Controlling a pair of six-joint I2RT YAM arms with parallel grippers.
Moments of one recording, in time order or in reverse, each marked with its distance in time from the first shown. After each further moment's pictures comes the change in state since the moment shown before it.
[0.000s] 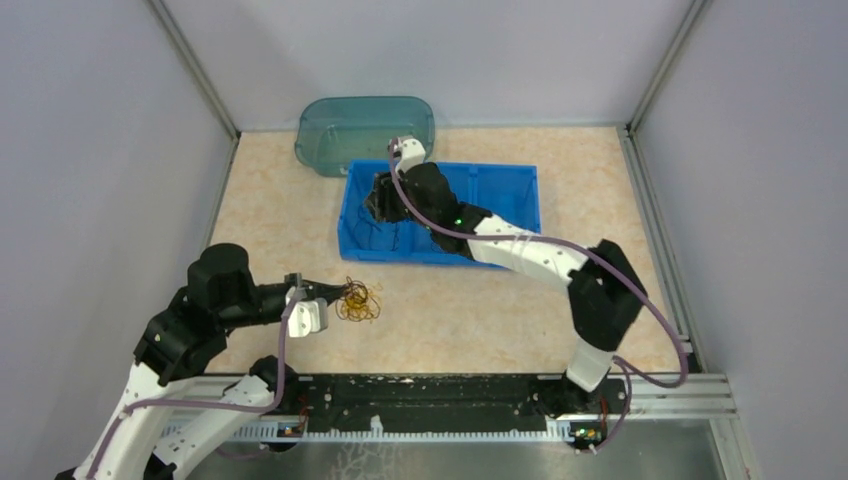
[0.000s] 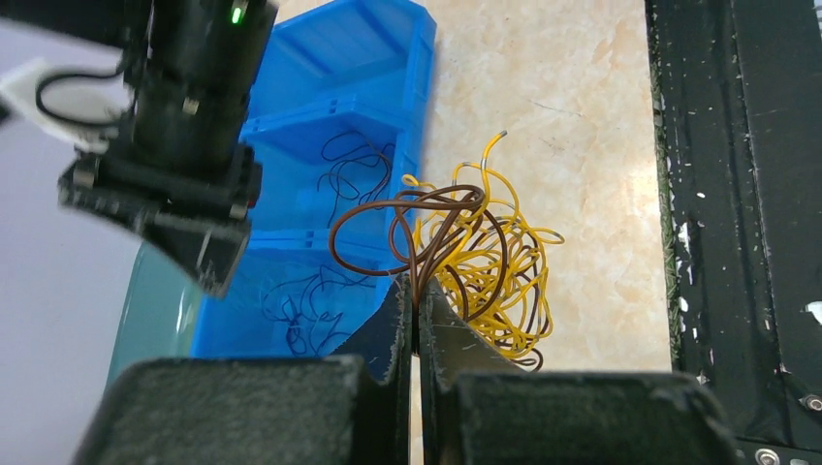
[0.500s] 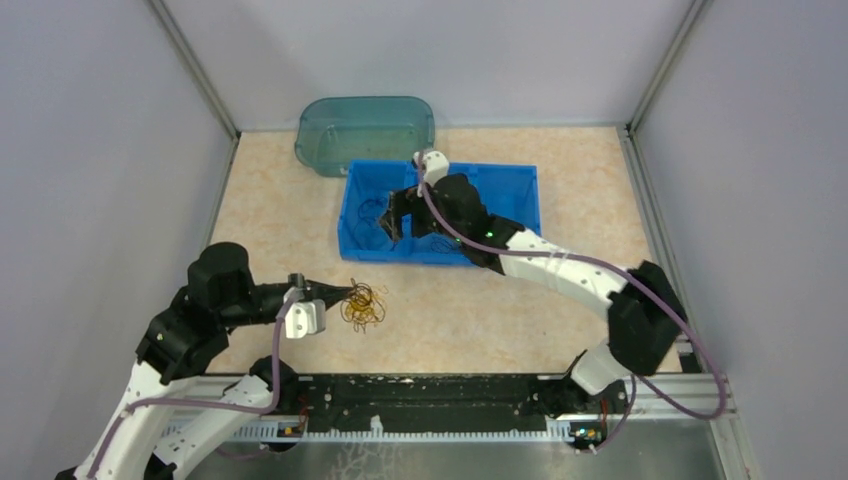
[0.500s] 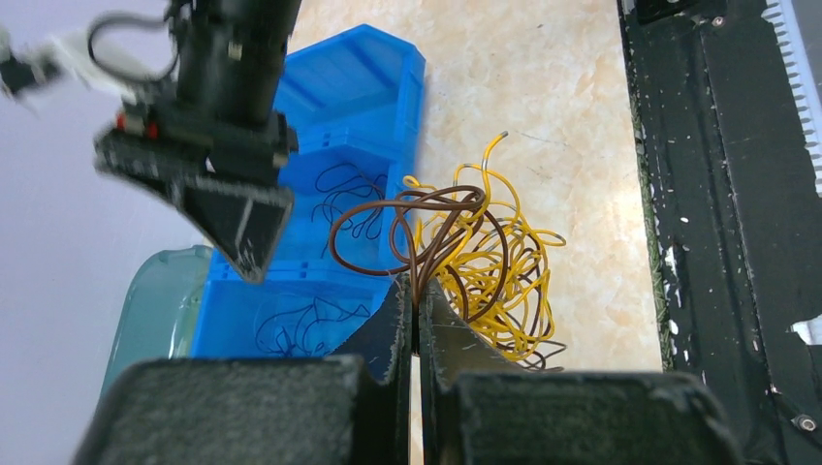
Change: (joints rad) left arm 0.000 0.001 -0.008 0.037 0.070 -0.013; right arm -0.043 -0.064 -0.081 -0.077 -0.073 -0.030
